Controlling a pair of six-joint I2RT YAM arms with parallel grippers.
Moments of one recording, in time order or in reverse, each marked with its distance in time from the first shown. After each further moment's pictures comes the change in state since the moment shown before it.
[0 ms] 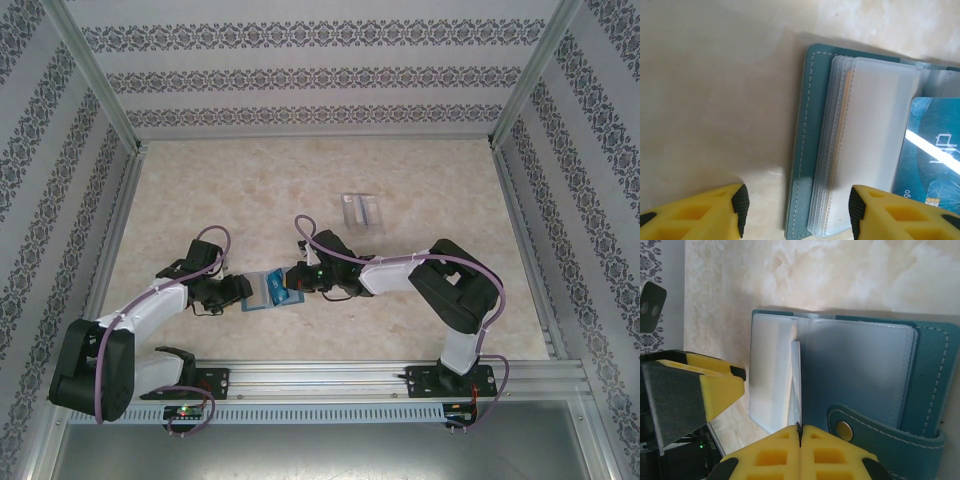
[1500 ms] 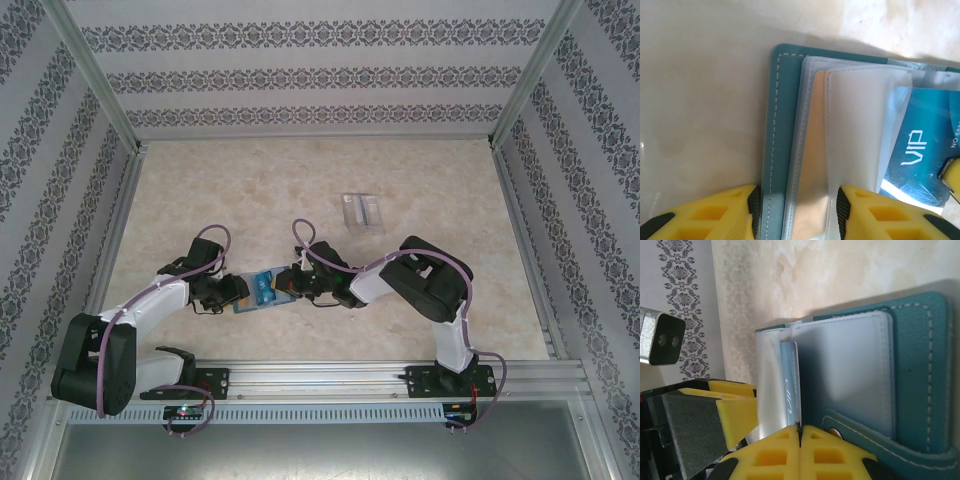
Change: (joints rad) left arm 0.004 0.020 0.021 -0.026 -0.043 -0.023; right arm 0.039 0.176 -0.034 0.391 -0.012 0.304
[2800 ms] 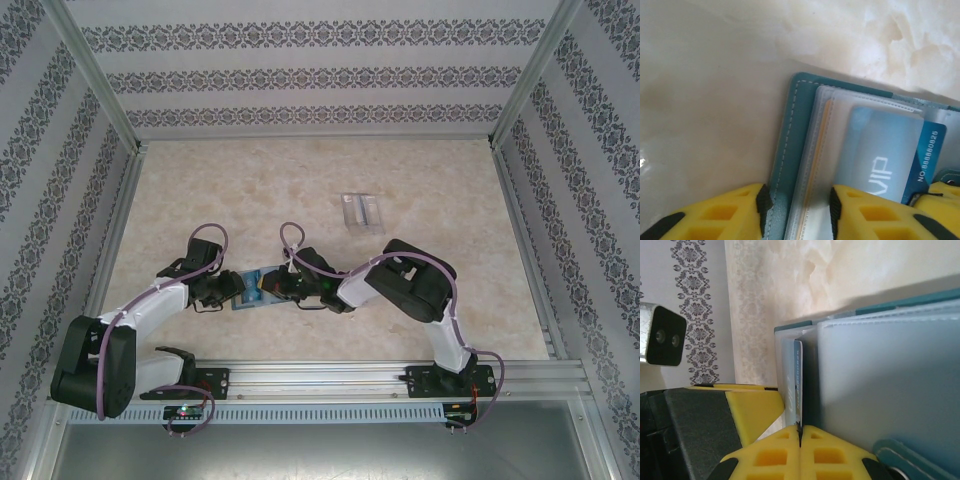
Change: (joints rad) left arm 0.002 -0.012 -0.024 0.089 -0.070 -0.052; right arm 0.077 0.078 0.077 0.078 0.103 0.074
